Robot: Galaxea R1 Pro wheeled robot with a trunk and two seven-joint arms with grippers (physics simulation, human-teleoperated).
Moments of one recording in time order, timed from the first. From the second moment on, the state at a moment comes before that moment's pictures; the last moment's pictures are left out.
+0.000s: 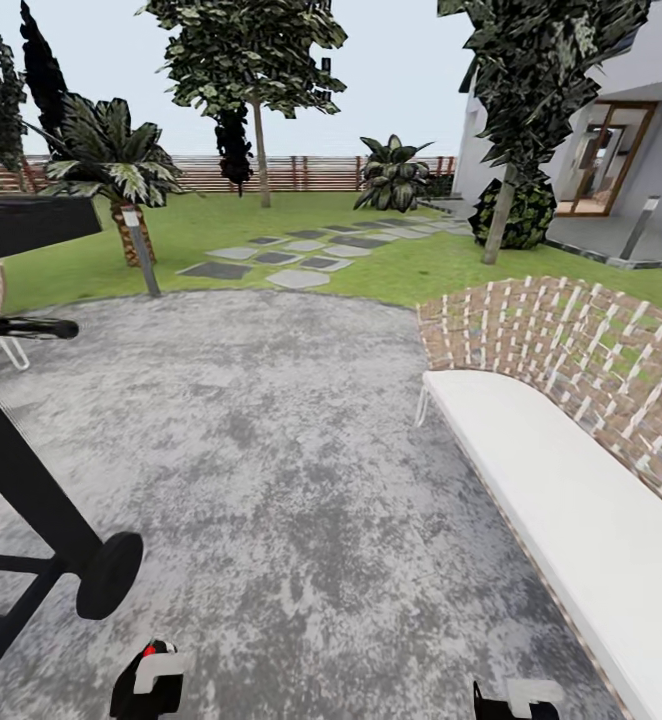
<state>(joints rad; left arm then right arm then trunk) -0.23 0.09 -0.05 -0.49 0.00 -0.40 0.16 -0.26 -0.07 0.01 -0.36 0.02 -0.35 -0.18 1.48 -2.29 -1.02</state>
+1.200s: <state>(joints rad) -0.23 0.09 -0.05 -0.49 0.00 -0.40 0.16 -0.26 -0.07 0.01 -0.36 0.02 -0.35 -0.18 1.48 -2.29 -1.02</state>
